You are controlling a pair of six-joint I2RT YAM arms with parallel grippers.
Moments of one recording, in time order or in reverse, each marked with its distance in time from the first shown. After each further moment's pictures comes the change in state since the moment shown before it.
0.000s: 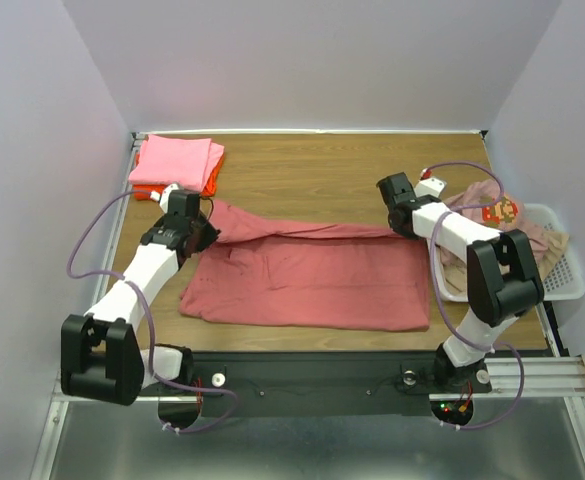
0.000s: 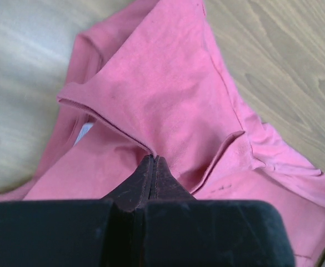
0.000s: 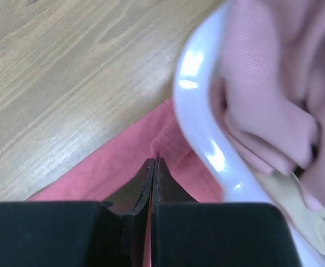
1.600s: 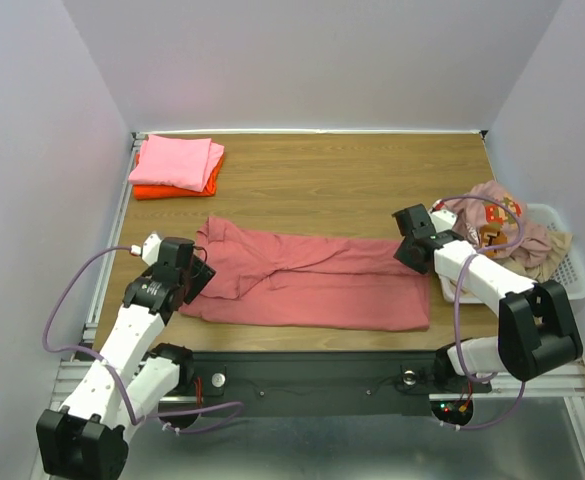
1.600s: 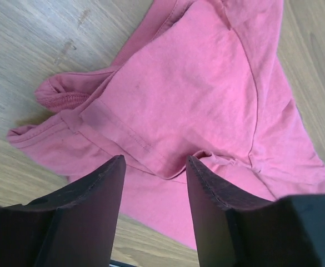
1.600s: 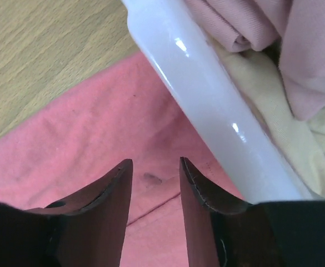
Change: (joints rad) left arm -0.071 -0.467 -0.252 -0.322 -0.095 -0.255; right arm 0.008 -0.352 -0.341 0.011 -0.195 0.037
